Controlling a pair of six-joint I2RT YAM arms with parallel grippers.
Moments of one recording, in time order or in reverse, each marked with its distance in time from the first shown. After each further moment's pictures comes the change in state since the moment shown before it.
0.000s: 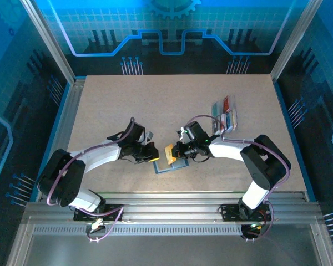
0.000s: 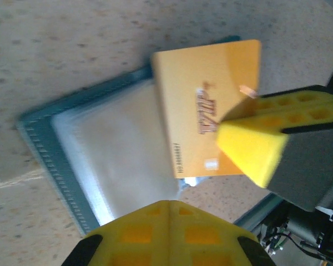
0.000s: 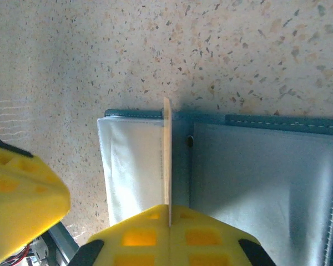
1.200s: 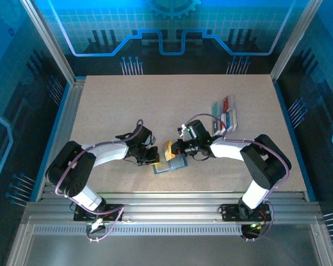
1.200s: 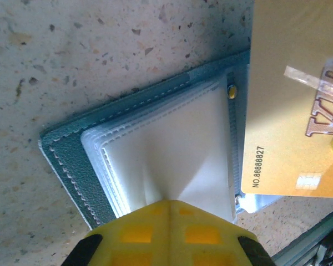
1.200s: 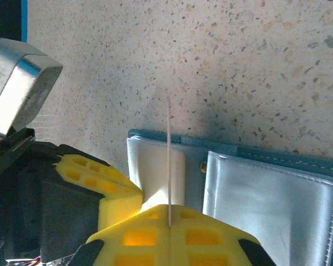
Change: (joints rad) left arm -0.039 0.116 0.016 -0.036 -0.124 0.044; right arm -0.029 0.006 -0.027 0.134 -0.051 0.011
